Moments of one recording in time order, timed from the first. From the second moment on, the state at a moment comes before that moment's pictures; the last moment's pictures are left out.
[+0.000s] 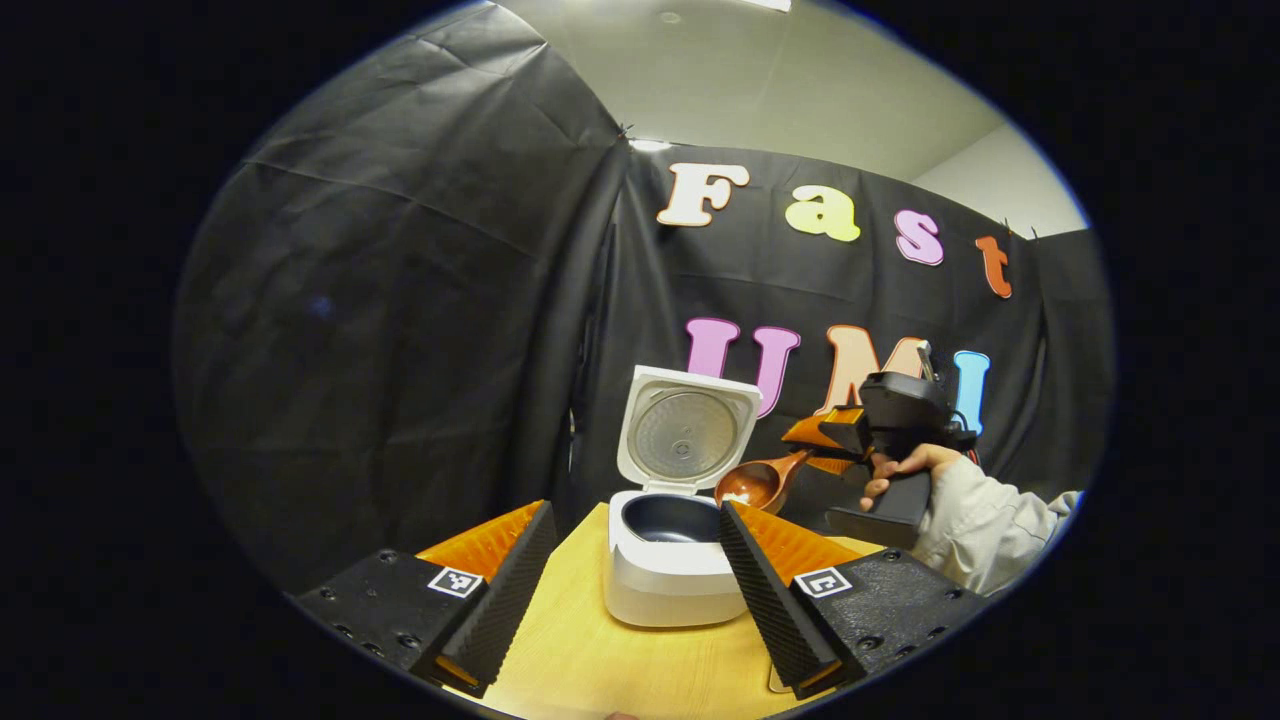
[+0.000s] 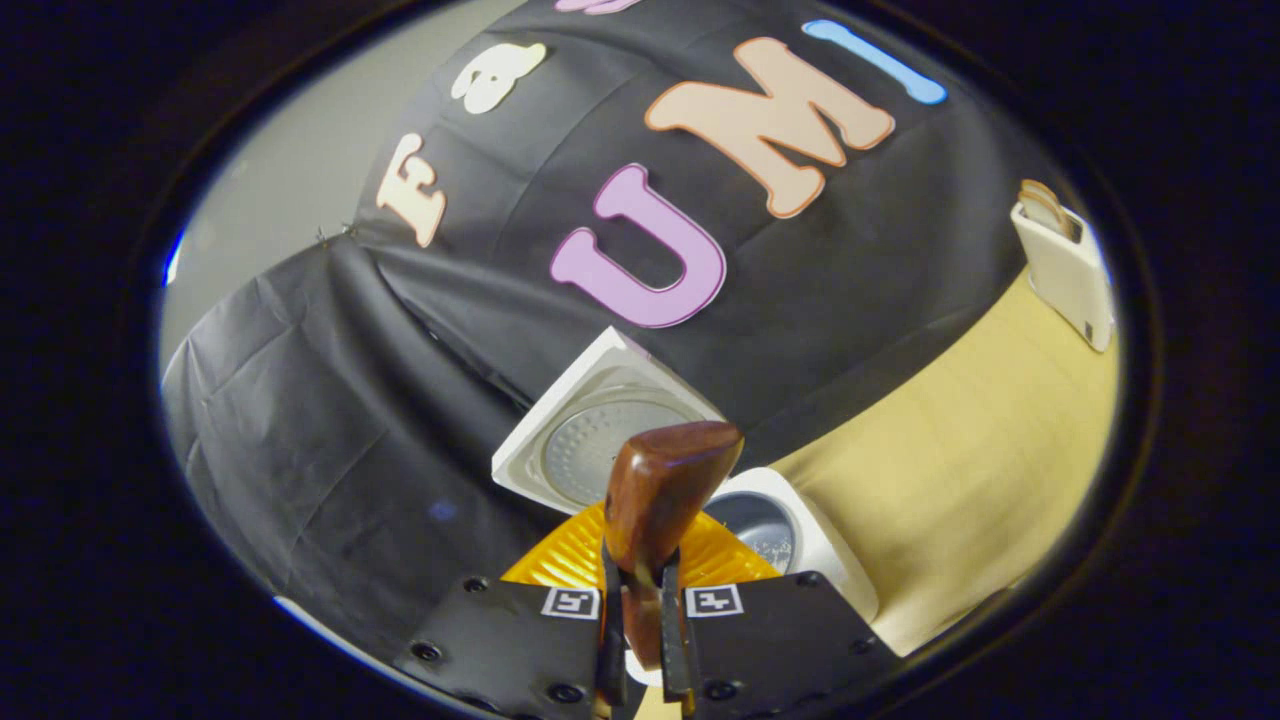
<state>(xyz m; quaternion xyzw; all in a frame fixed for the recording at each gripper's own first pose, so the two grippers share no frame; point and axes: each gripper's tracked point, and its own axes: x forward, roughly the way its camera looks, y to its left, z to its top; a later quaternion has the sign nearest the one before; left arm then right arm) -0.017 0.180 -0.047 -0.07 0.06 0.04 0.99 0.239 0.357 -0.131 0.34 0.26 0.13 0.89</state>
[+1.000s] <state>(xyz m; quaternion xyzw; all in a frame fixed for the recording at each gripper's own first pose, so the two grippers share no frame) -0.023 0.226 -0.064 -0.09 0.07 0.08 0.99 0.277 0.441 -0.207 -0.11 0.19 0.19 0.96</state>
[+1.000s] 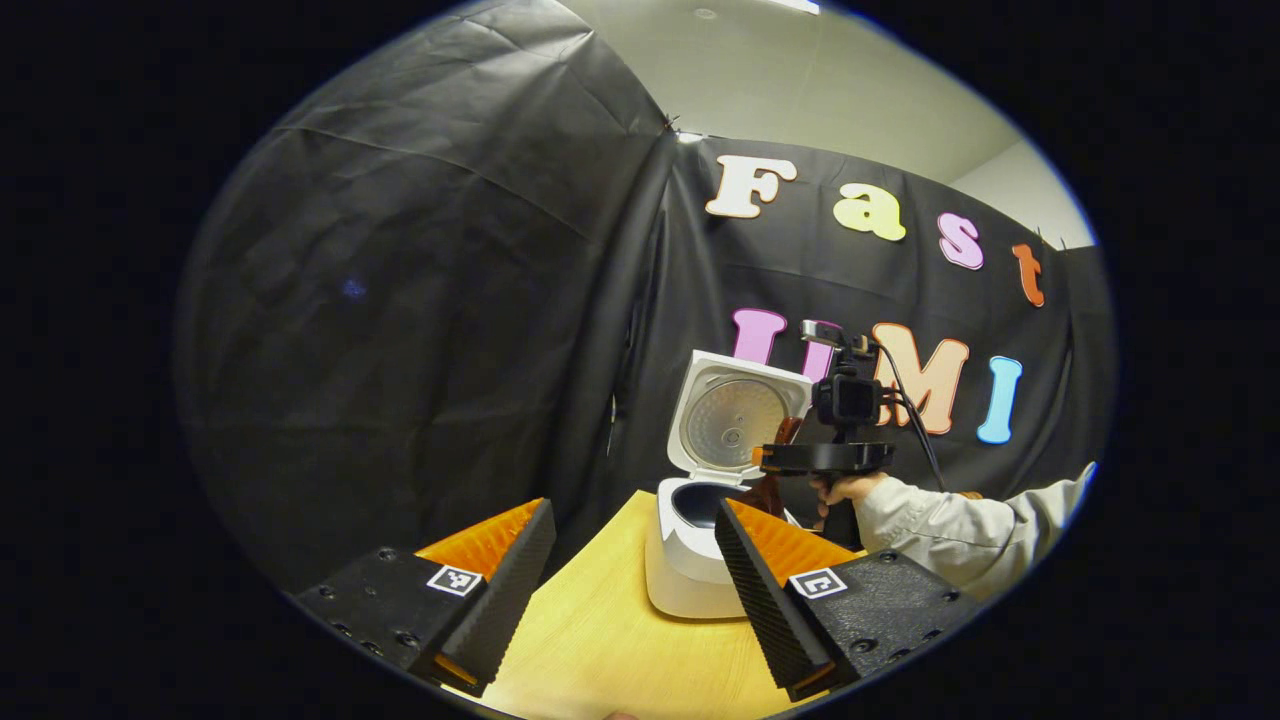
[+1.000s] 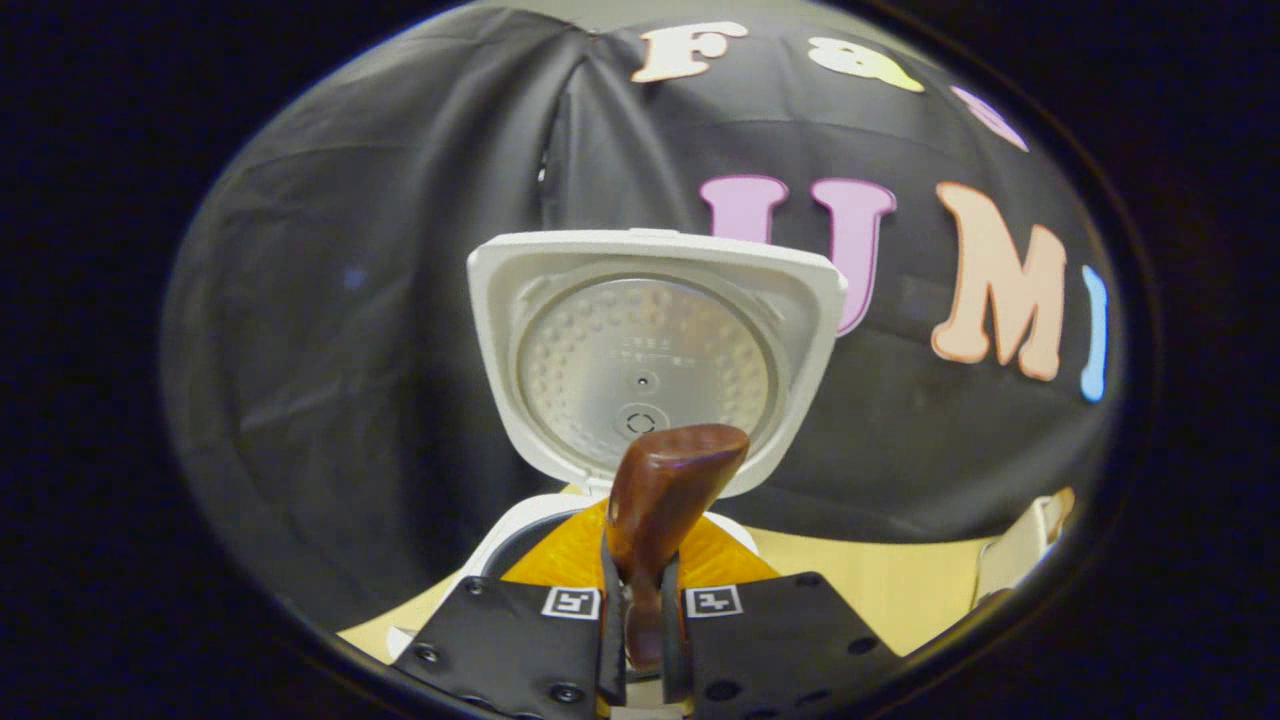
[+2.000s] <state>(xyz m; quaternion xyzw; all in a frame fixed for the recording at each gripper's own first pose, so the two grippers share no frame) -0.015 0.201 -0.046 -0.08 0.05 0.06 0.99 0.247 0.414 -0.098 -0.15 0.07 0.22 0.96</state>
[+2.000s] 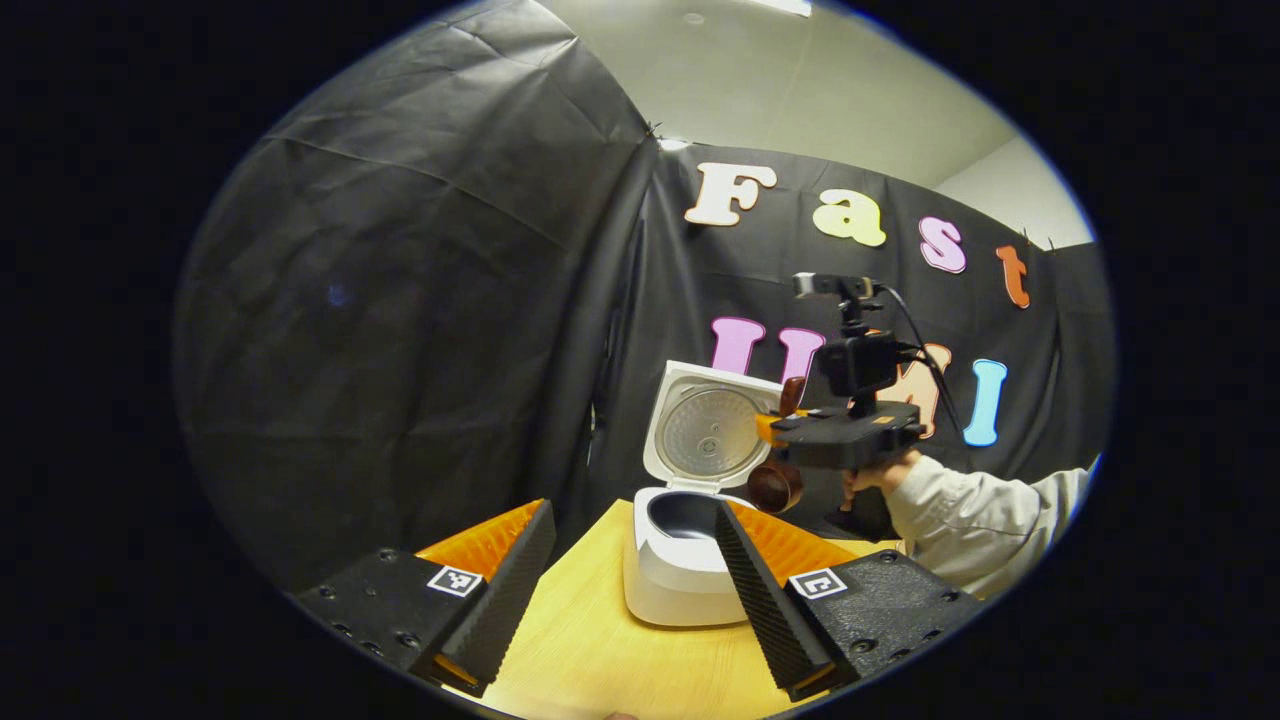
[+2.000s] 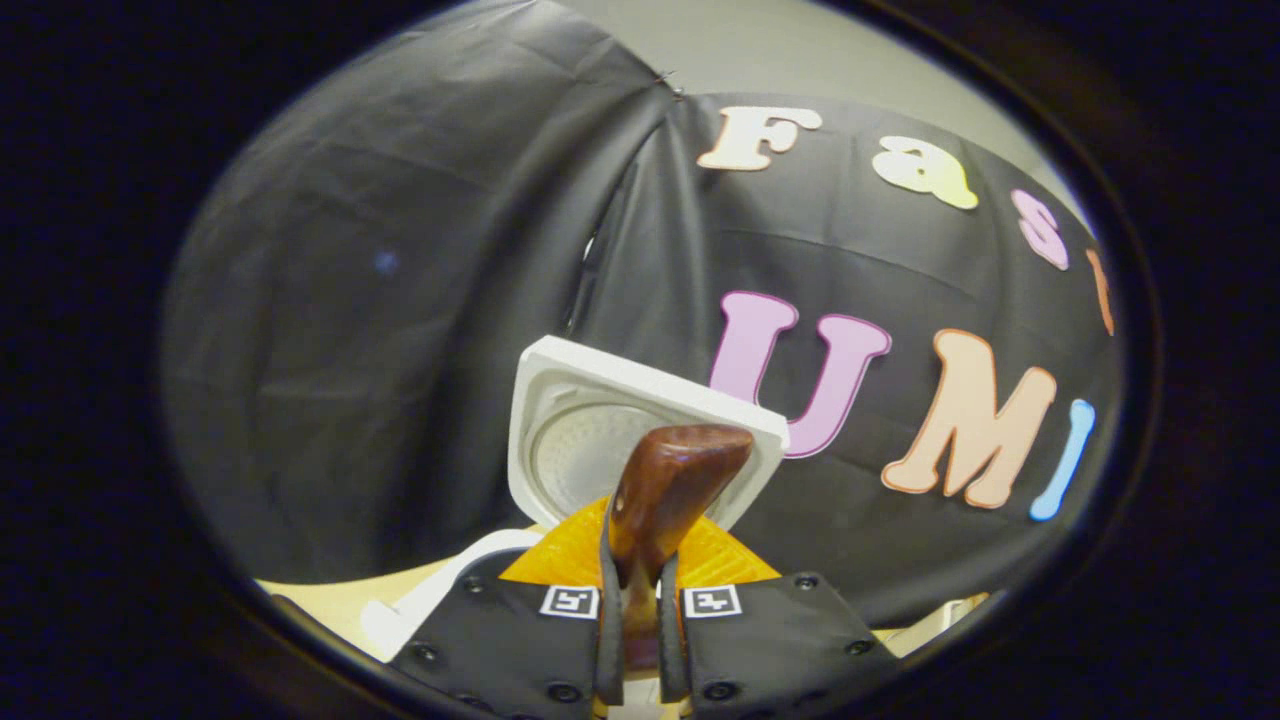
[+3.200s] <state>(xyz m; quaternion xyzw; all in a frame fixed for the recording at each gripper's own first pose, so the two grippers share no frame) 0.055 0.083 0.020 -0.02 0.00 -0.03 1.00 0.126 0.082 -0.044 -0.01 0.13 0.07 0.99</state>
